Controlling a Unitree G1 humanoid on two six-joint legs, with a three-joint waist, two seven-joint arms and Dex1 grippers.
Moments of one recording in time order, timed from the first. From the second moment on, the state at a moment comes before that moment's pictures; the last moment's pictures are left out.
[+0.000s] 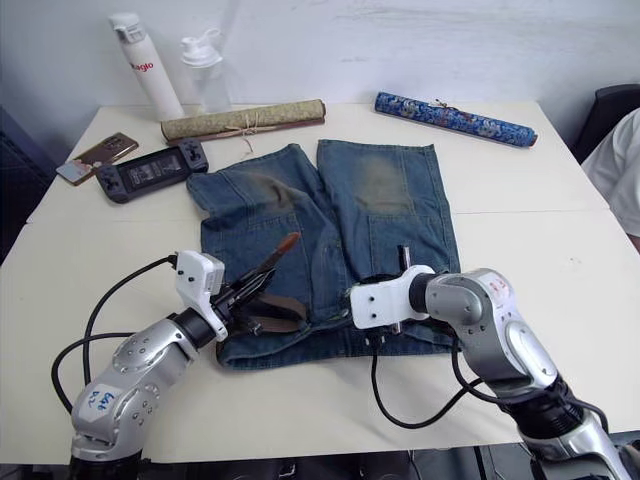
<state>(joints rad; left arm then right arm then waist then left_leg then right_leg) -0.05 0.30 0.06 -0.58 -0.42 0.68 -0.29 -0.40 -0.67 0.27 -0.44 -0.52 0.21 1.06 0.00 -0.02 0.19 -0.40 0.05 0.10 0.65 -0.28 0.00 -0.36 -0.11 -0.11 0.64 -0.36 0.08</state>
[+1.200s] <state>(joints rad) -0.07 0.32 0.06 -0.58 -0.43 0.69 -0.30 -0.28 -0.76 0.24 -0.59 -0.50 0.20 1.10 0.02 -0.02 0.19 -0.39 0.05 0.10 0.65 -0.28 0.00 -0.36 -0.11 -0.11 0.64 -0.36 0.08</state>
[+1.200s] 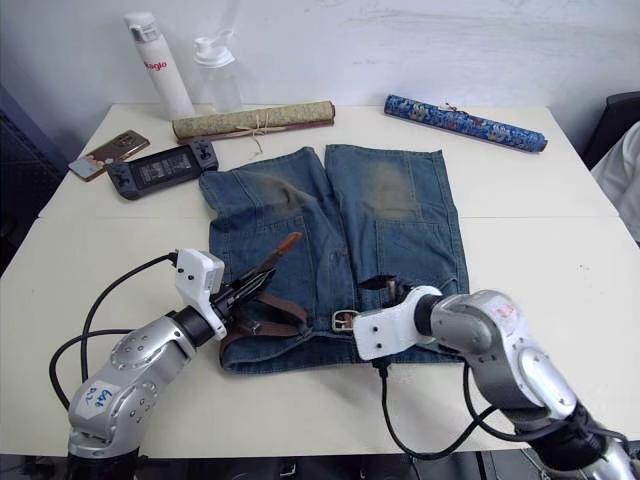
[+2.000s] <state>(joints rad) -0.10 0.32 0.06 -0.57 -0.43 0.69 -0.32 -0.08 -0.63 0.35 -0.76 -0.57 0.41 0.84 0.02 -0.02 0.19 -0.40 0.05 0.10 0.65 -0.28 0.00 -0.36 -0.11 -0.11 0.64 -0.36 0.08</state>
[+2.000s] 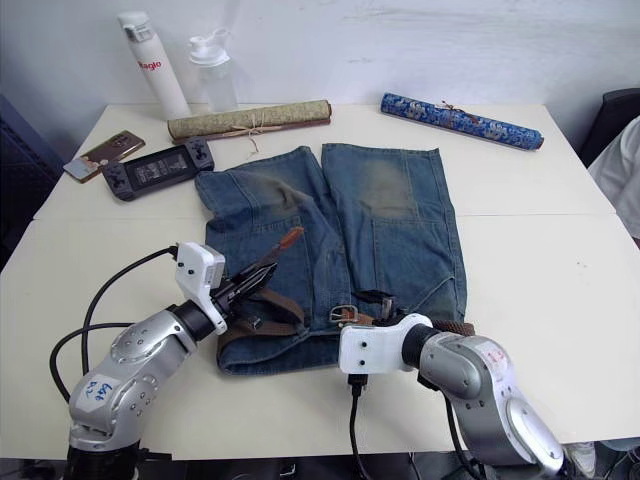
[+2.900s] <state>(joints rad) -0.10 0.33 0.07 -0.57 -0.43 0.69 -0.32 -0.03 -0.57 0.38 -0.70 -0.64 0.40 0.78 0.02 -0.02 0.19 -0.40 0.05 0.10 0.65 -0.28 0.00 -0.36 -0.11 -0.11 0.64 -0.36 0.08</state>
